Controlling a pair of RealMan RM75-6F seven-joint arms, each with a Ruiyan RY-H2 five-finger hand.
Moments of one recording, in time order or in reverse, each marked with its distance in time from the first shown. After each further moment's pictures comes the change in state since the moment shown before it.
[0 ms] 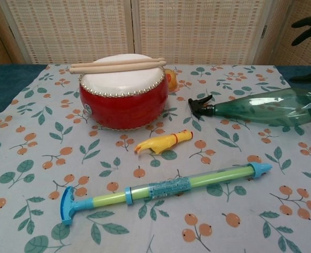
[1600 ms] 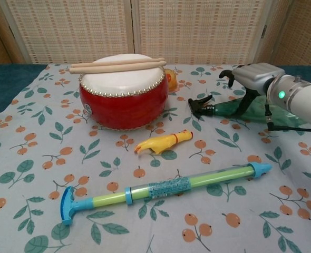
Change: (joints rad) left arm -0.021 0.005 0.003 0.032 0.008 -0.025 -0.073; right arm 0.362 -0.312 0.001 0.310 0.416 -0.336 -0.663
